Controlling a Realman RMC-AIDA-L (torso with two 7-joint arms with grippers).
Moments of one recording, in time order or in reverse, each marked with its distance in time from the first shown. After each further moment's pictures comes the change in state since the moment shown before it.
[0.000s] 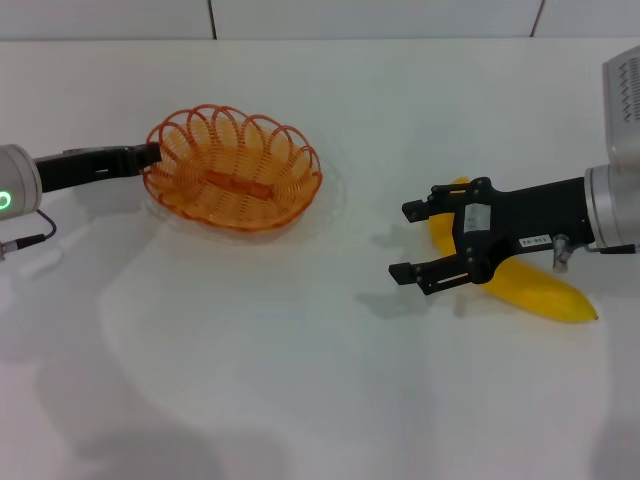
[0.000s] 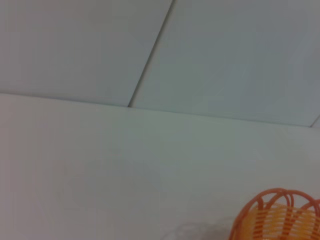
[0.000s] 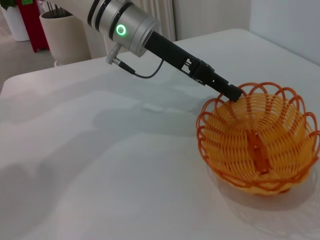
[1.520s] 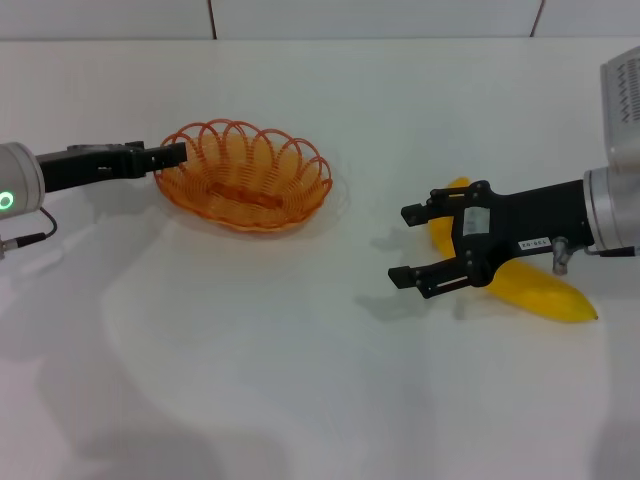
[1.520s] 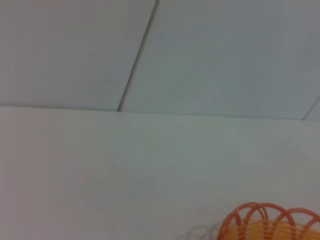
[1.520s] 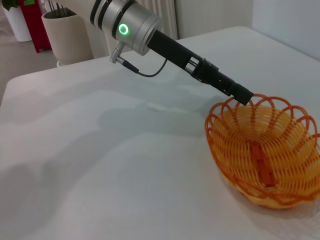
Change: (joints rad) left arm -0.002 -0.001 0.009 0.007 0.000 0.010 0.051; right arm 0.001 0.000 -0.003 0.001 -0.002 -0.007 0.012
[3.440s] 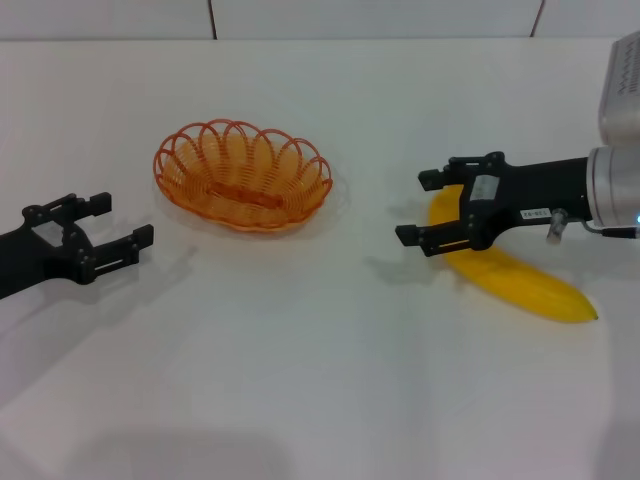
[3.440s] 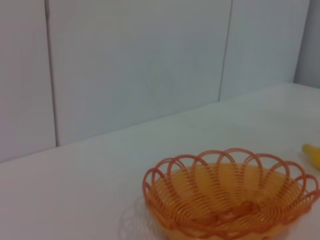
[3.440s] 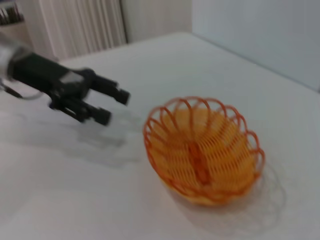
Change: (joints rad) left arm 0.267 0.006 0.001 0.030 -0.213 0.291 0.664; right arm -0.023 0.005 -0.010 -0.033 0.007 0.136 0.074
